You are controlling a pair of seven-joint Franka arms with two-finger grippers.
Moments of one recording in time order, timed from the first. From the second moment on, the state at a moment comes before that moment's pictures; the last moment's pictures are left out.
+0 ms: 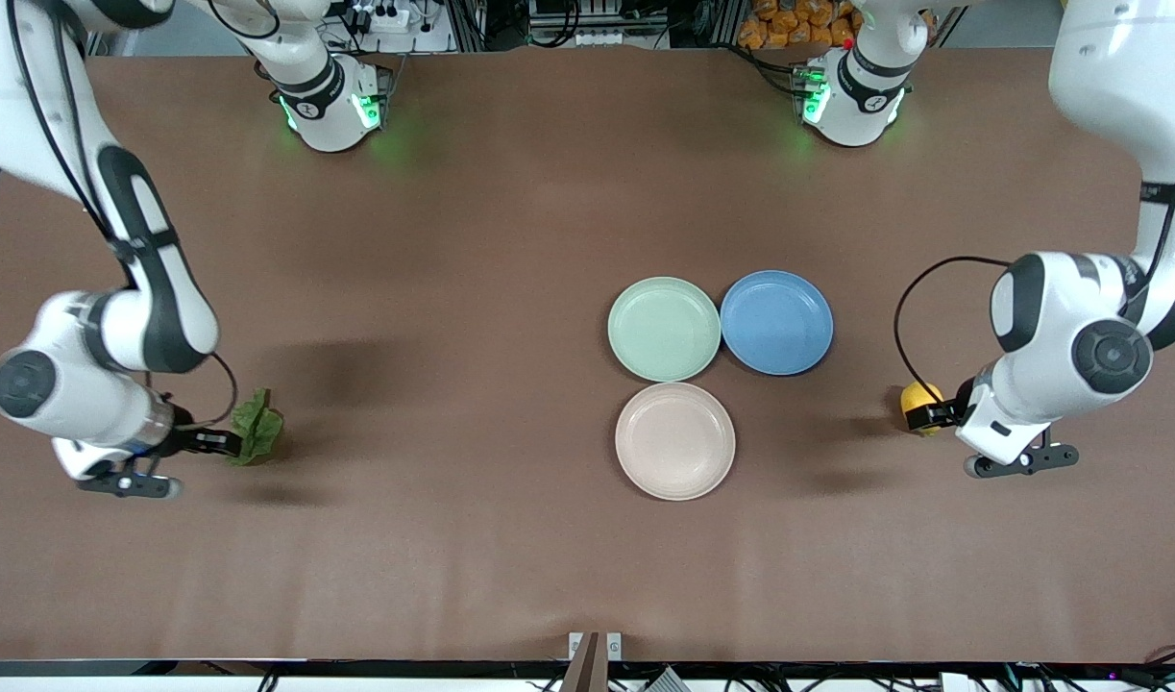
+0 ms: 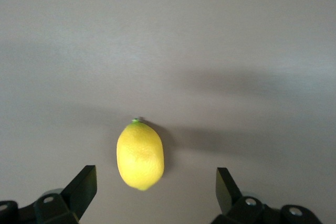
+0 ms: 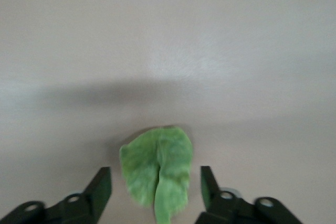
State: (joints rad) left arm 0.05 0.44 -0.13 -1.71 0.12 2.14 -0.27; right arm -0.20 0.52 0.14 -1.64 -0.14 2.20 0.10
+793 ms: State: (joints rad) left arm -0.01 0.08 -0.12 -1.84 0.05 2.07 -0.28; right arm -0.12 0.12 0.10 -1.64 -0.12 1.89 0.10
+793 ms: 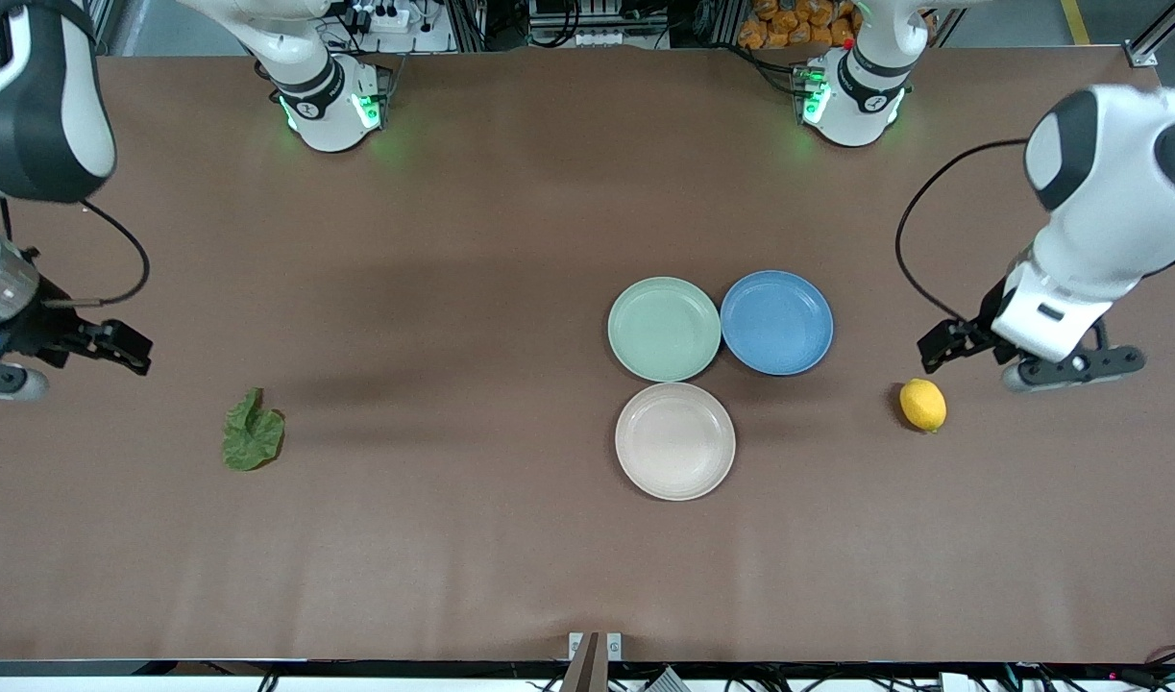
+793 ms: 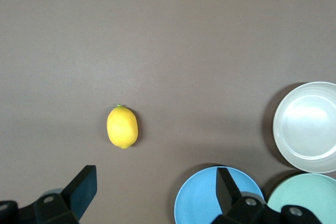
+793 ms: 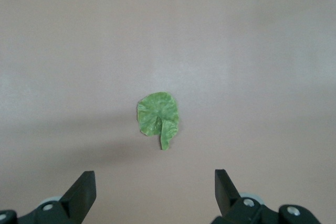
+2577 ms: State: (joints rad) left arm -0.05 0.01 -0.12 -1.48 0.02 1.53 -0.20; right arm -0.09 -0.05 0.05 -1.59 0.03 1.65 0.04
